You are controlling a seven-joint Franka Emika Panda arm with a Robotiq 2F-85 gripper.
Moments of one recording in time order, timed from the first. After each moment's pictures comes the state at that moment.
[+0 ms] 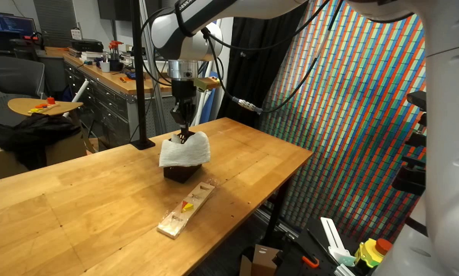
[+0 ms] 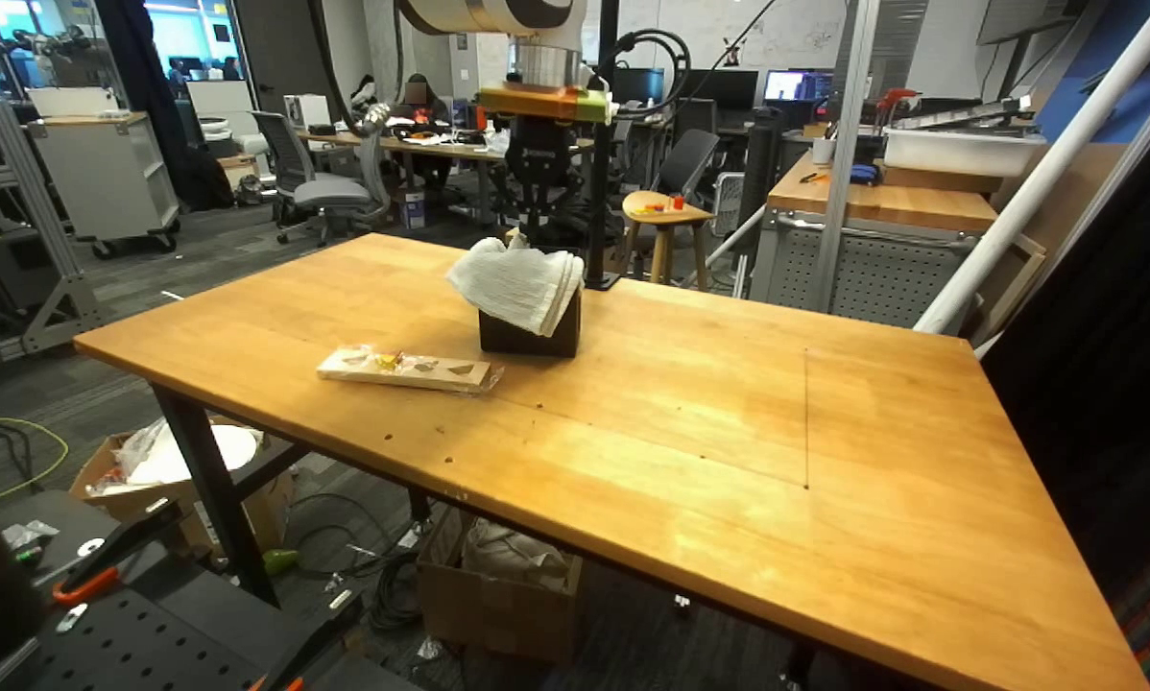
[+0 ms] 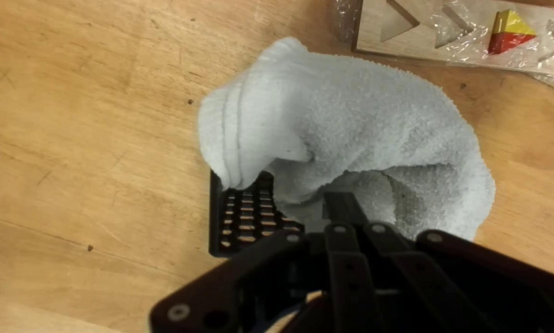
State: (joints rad) arm -0.09 0.42 0.03 -1.66 -0.02 1.98 -0.48
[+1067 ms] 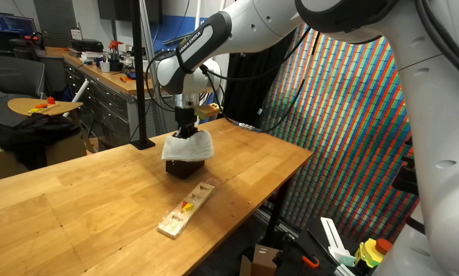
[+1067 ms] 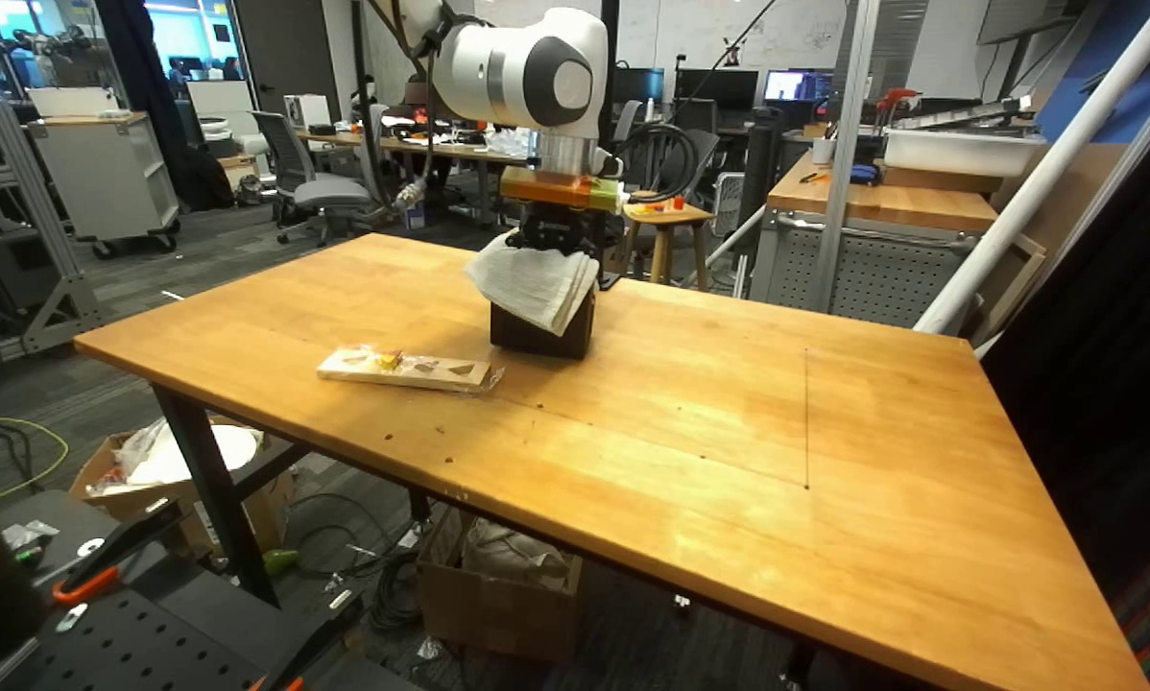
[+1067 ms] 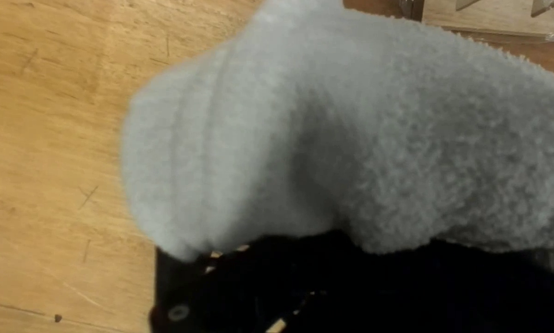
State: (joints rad) arm -0.12 0.57 0.03 -1.67 0.01 2.13 -0.48
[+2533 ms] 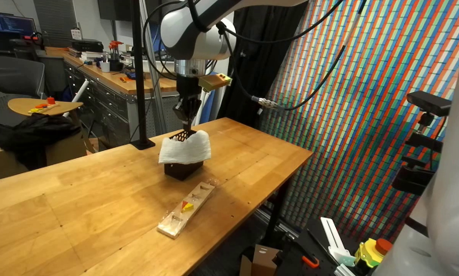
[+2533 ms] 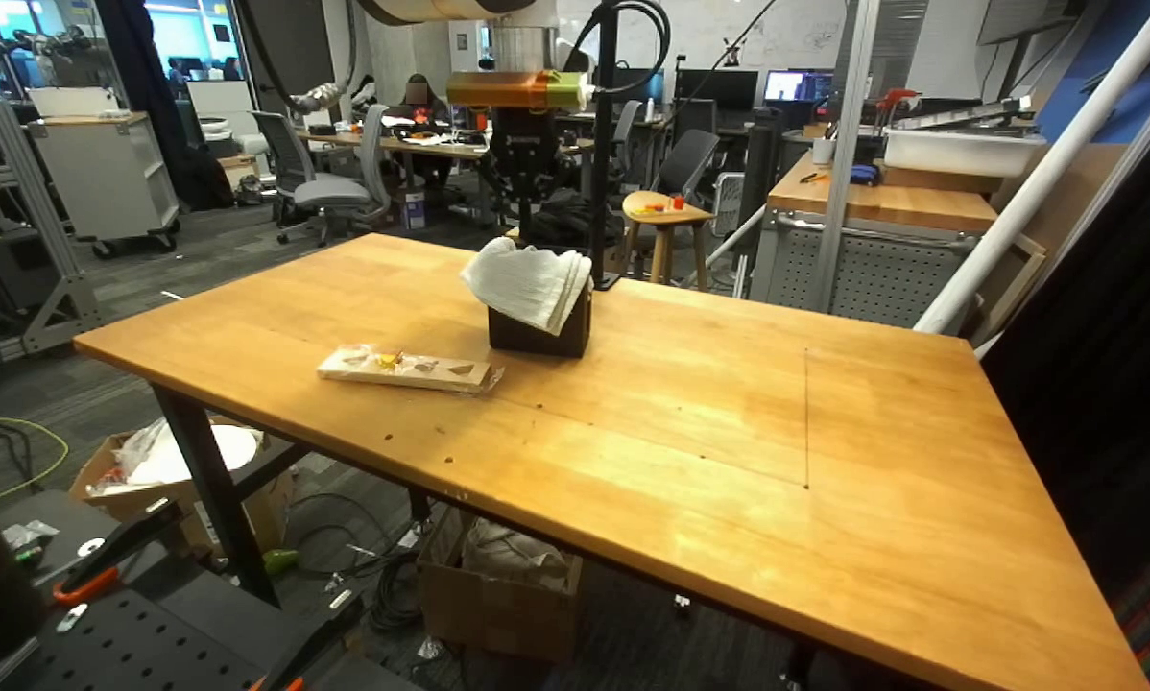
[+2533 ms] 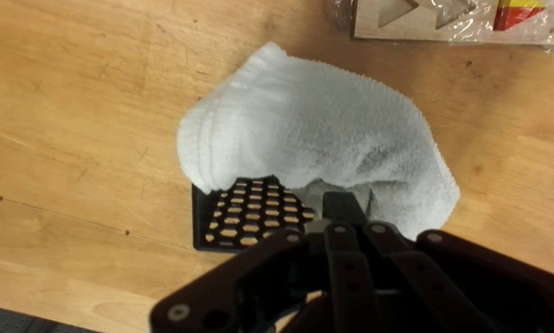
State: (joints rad) arm -0.08 0.25 0.03 -1.89 -0.04 2.17 -0.38
